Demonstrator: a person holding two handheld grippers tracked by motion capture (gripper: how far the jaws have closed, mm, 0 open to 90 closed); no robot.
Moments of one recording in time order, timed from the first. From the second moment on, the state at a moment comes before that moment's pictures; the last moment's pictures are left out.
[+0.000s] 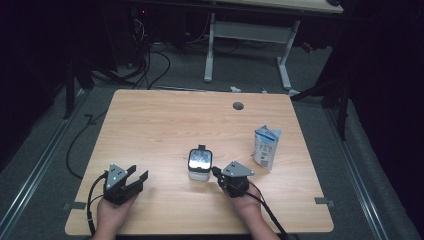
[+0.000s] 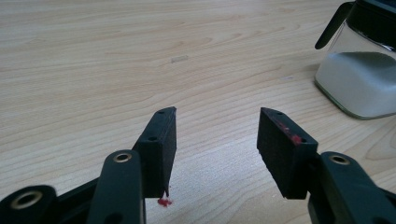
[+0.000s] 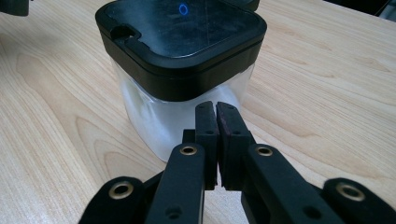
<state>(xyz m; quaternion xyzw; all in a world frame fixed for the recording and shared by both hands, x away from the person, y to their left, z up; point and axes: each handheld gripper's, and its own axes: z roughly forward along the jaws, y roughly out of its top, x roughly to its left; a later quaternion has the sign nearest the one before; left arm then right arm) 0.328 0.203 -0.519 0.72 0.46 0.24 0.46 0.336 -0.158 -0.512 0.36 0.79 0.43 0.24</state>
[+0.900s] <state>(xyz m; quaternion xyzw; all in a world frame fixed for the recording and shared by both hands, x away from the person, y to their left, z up) 0.320 0.190 -0.517 0.74 0.43 0.25 0.46 0.303 -0.296 -0.514 0.47 0.72 0.44 0.27</state>
